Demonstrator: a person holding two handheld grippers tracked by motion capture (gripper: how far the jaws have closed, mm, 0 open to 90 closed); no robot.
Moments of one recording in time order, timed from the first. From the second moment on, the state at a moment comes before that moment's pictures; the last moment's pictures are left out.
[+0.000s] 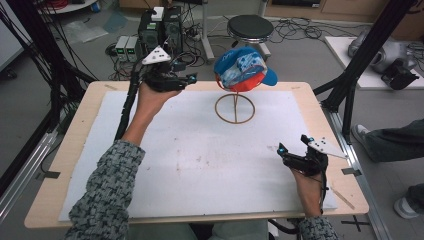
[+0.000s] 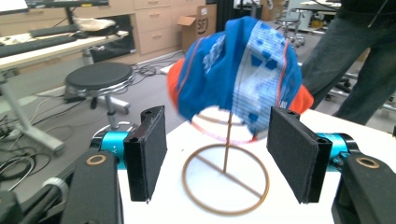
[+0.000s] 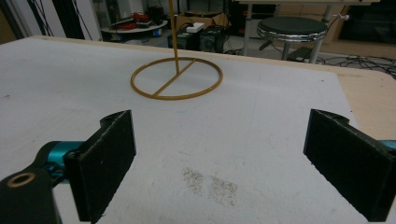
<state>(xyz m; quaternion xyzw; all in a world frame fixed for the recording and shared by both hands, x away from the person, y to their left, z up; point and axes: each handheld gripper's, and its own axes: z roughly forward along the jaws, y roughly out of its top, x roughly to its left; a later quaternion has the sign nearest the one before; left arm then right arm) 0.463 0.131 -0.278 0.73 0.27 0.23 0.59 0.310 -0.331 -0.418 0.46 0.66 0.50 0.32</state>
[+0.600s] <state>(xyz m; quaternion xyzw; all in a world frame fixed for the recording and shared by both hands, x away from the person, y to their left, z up) 0.383 0.225 -0.322 0.70 0.33 0.28 0.57 0.314 -0.325 -0.416 0.45 0.66 0.50 0.33</state>
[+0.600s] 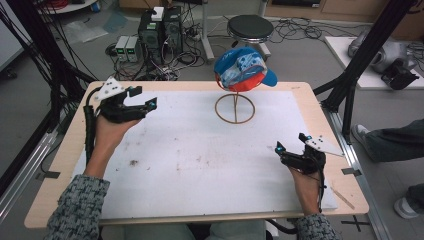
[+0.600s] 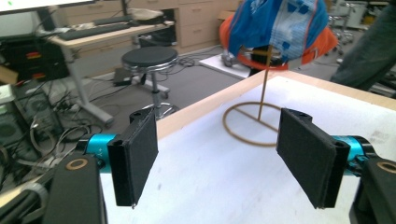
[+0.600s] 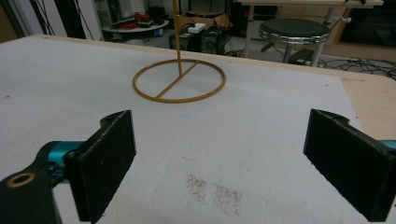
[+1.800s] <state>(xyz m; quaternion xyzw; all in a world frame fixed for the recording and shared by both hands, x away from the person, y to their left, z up) 0.321 0.286 -0.406 0.68 0.40 0.31 0.53 0.316 -0.320 -0.417 0.44 0.67 0.50 0.33</state>
